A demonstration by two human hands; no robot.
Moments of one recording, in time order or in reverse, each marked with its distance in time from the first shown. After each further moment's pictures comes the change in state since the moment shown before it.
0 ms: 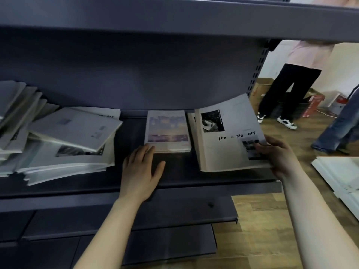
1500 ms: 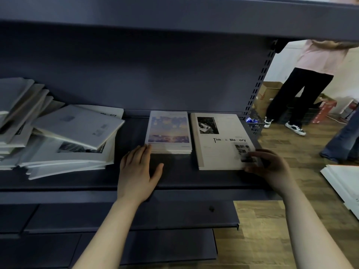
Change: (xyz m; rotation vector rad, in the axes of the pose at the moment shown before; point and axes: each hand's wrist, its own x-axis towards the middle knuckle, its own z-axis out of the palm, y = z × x) left_hand -0.004 0.007 -0.001 0.084 0.015 -0.063; right_hand 0.007 0.038 -0.021 -0.685 -0.125 -0.291
